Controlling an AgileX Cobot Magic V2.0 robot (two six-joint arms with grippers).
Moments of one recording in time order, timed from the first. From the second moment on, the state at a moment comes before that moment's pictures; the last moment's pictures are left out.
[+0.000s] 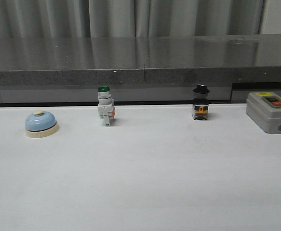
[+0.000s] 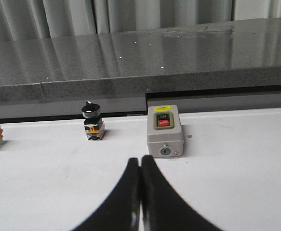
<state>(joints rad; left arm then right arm) -0.05 0.12 -0.30 -0.09 0.26 0.01 0.07 -0.01 0.03 0.01 0.09 0.10</state>
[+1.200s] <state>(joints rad) -0.05 0.82 -0.71 -0.17 0.74 0.02 0.07 -0.01 0.03 0.01 0.09 0.10</state>
